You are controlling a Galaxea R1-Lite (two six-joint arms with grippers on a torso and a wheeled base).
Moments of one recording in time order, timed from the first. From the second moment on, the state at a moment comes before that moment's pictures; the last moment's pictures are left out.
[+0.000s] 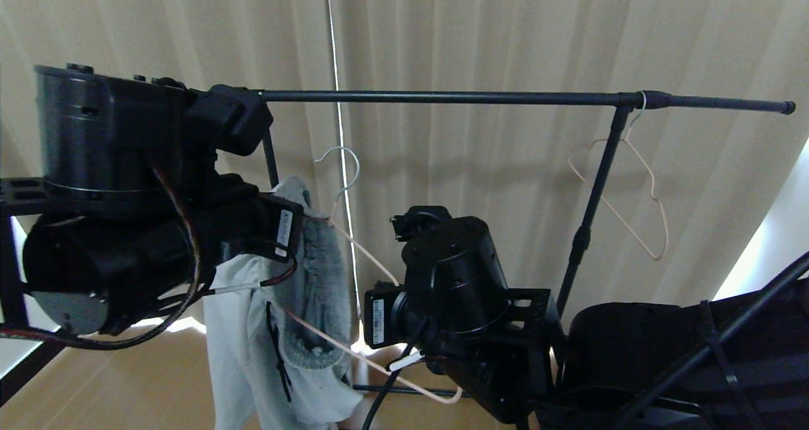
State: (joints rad) left arm -0.64 1.47 -0.98 -0.15 0.40 0.08; right arm 1.01 1.96 -1.14 -0.34 -0.44 0.54
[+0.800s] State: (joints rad) left arm -0.69 1.36 -0.80 -0.28 0.25 0.12; right arm 1.01 1.86 -1.04 -0.51 -0.44 0.48
